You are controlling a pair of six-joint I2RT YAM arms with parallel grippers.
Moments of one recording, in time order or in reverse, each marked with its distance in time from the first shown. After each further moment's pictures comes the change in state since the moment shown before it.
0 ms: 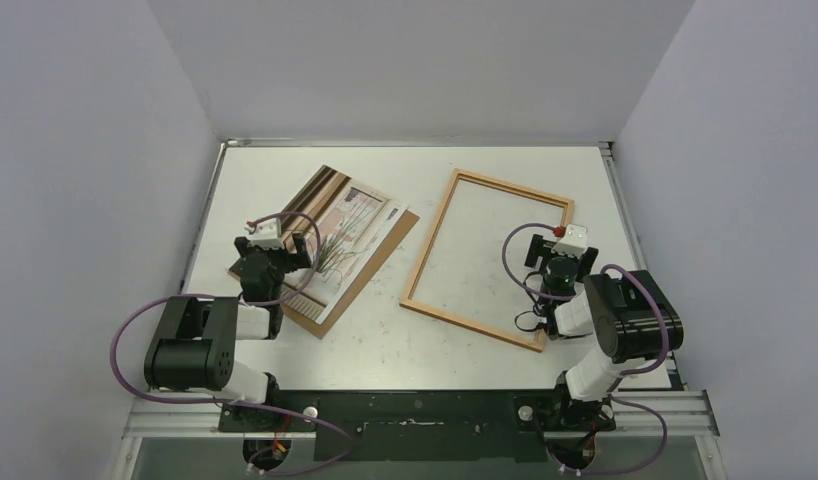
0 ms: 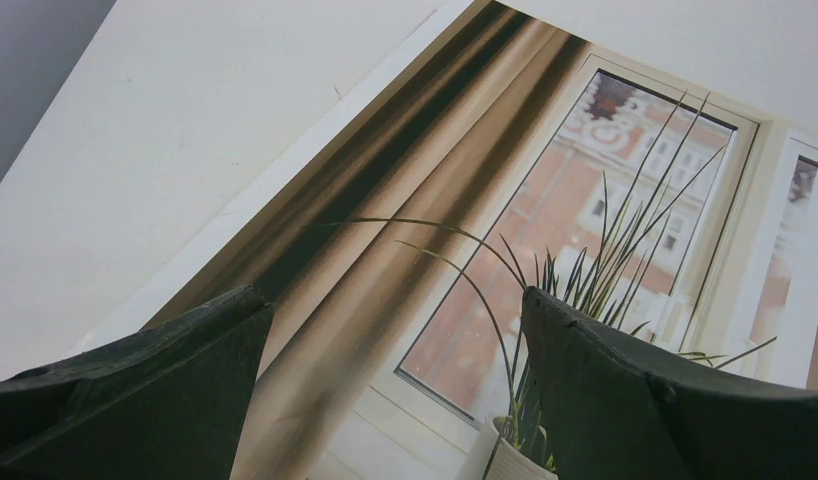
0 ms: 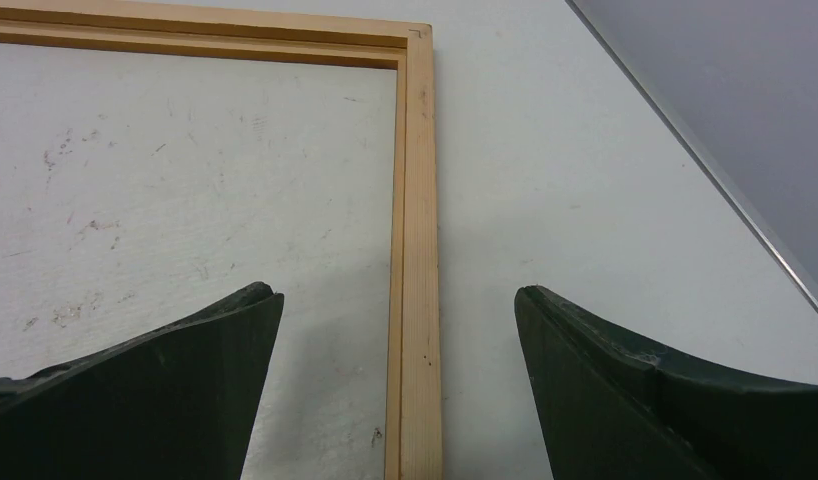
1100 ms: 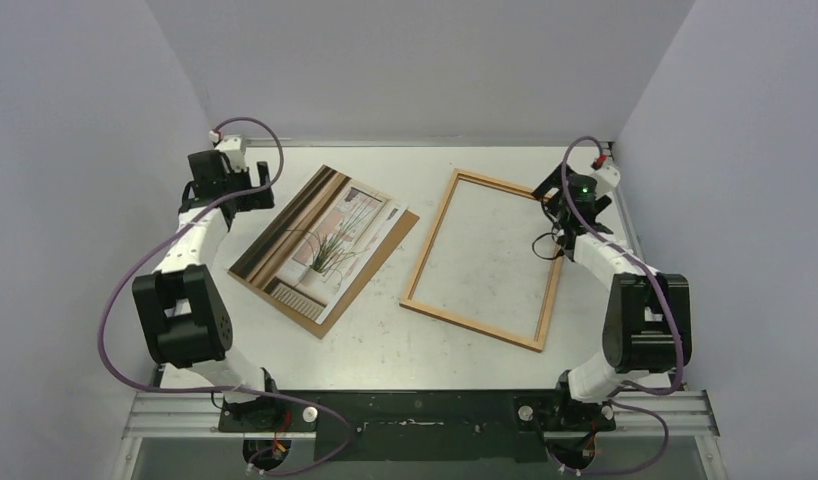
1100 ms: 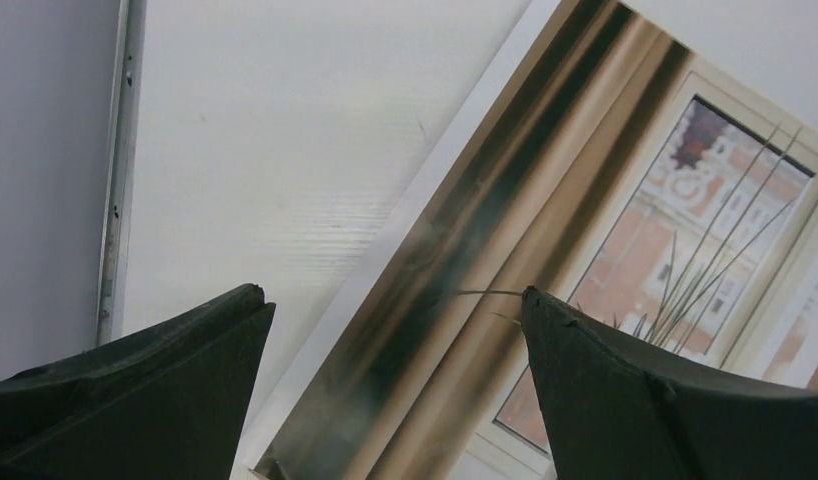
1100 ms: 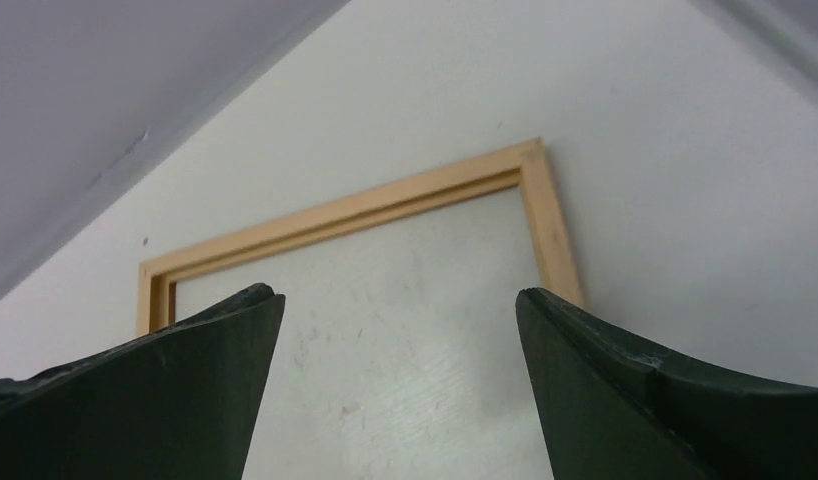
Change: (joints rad) left arm 0.209 0.097 0.910 -1.228 0.216 0.093; right arm -0.111 -0.077 0.668 -0.921 -0.150 0.529
